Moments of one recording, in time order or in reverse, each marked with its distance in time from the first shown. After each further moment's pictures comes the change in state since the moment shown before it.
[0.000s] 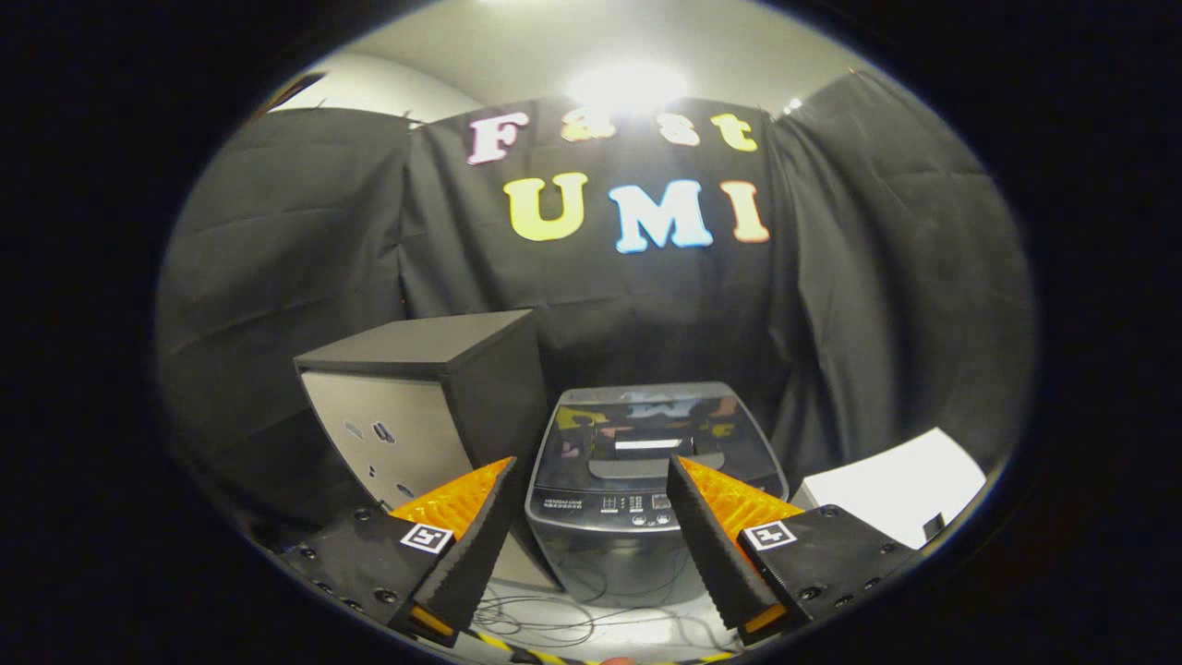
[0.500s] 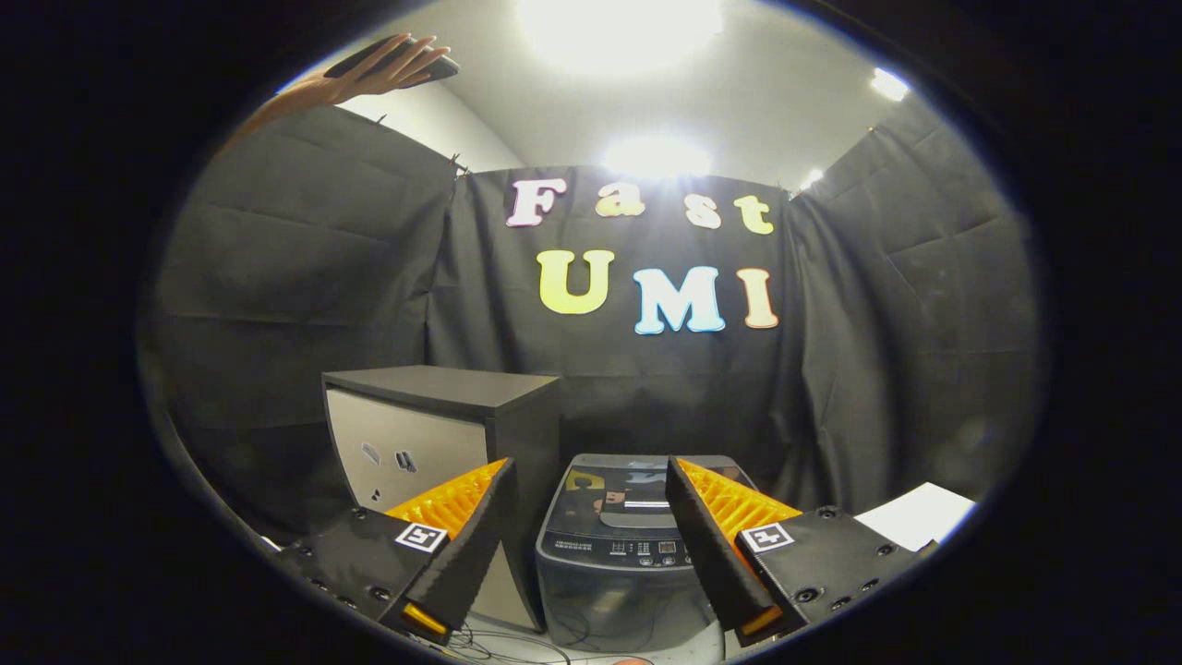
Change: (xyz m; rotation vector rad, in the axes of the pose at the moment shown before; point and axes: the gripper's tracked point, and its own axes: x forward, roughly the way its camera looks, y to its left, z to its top) arm -0.029 0.024 0.013 -0.027 -0.237 -0.016
